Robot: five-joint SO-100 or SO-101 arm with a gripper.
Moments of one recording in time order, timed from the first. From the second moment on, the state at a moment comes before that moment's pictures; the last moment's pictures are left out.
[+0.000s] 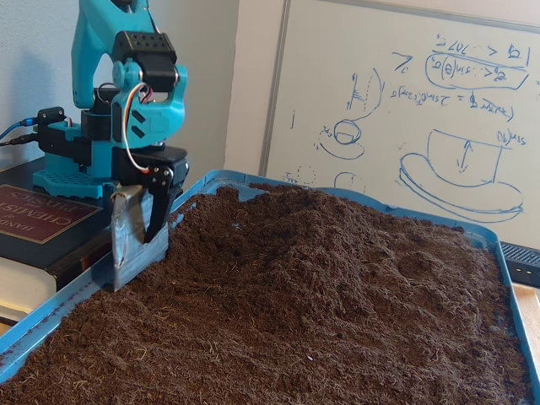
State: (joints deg) arm 38.5 93.7 130.0 48.1 -46.4
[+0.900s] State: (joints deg) arm 38.5 70.8 114.8 36.3 -46.4
